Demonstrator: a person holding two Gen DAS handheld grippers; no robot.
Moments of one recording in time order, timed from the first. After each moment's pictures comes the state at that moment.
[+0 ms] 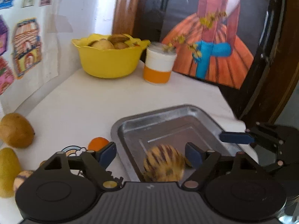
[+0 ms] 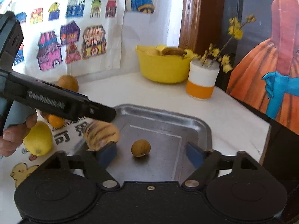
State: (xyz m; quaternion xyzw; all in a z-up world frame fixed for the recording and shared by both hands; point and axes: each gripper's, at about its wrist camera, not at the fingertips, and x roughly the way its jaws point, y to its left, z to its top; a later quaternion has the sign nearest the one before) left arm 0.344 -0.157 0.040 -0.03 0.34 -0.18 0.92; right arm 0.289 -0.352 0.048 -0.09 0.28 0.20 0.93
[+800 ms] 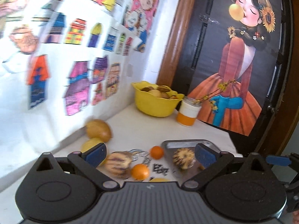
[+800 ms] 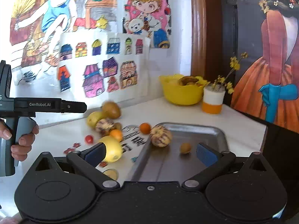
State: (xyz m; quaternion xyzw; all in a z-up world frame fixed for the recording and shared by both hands) left arm 0.207 -0.042 0.088 -0.10 0.21 -0.09 0.97; right arm 0.157 -0.318 0.092 -0.04 0.23 0.22 0.95
